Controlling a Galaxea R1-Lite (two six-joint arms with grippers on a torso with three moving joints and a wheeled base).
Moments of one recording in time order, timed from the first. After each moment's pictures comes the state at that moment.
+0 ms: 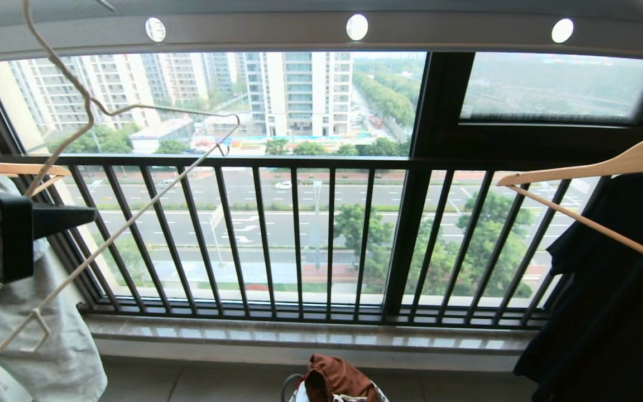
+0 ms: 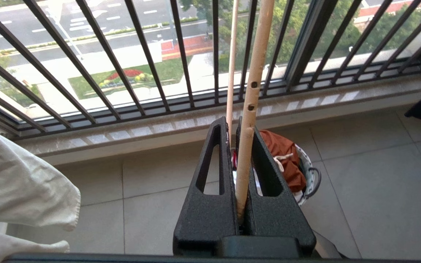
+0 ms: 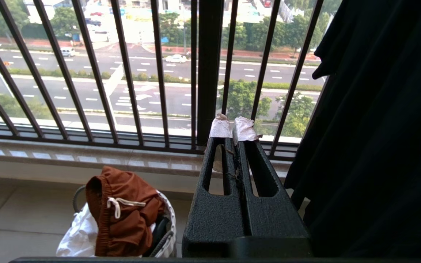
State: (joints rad) left arm -0.40 1.07 -1.14 0.42 0.13 -0.04; right arm 0.00 0.00 0.00 0.00 0.00 -0.03
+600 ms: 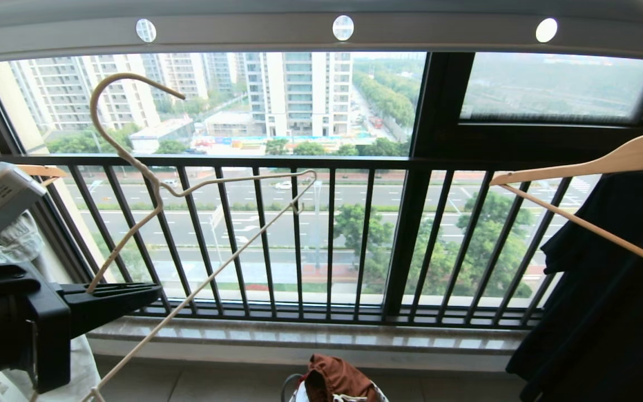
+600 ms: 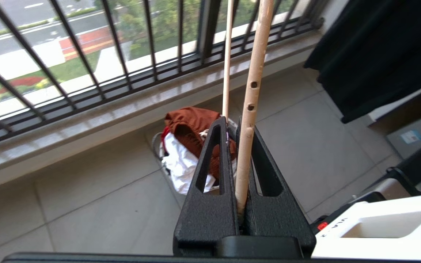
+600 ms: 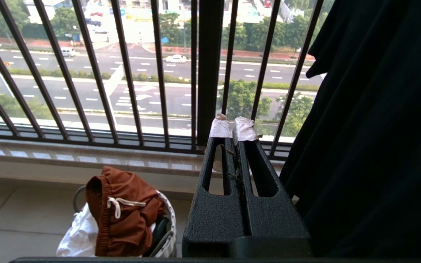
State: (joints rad) left arm -0.40 1.02 -0.81 0.16 -0.25 -0.05; right arm 0.00 0.00 0.00 0.00 0.00 -0.03
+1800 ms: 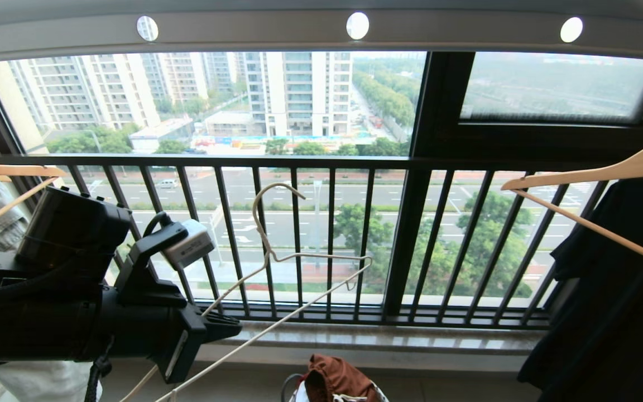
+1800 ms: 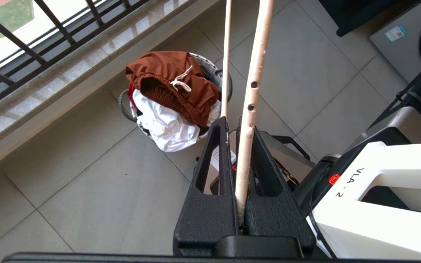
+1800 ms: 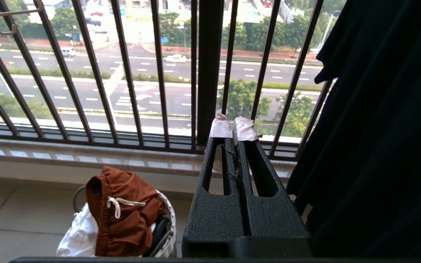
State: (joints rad) left arm -0.45 1.39 -0.82 0.12 -0.38 0.12; right arm 0.00 0.00 0.00 0.00 0.00 -0.03
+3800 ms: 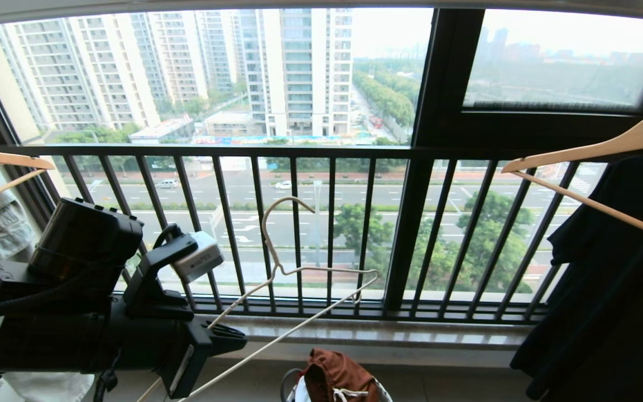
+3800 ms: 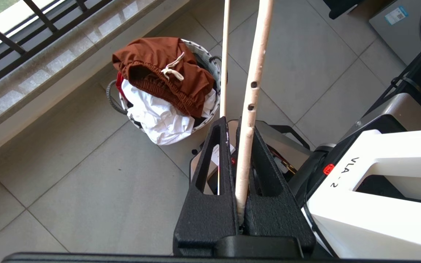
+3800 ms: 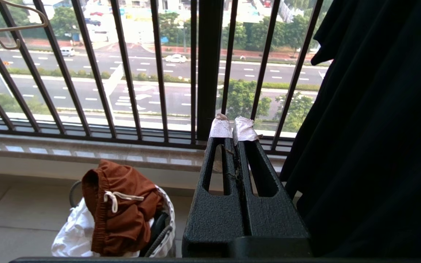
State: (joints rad) left arm -0.48 1.40 -0.79 0.11 -0.38 0.12; right arm 0.00 0.00 0.00 0.00 0.00 -0.03
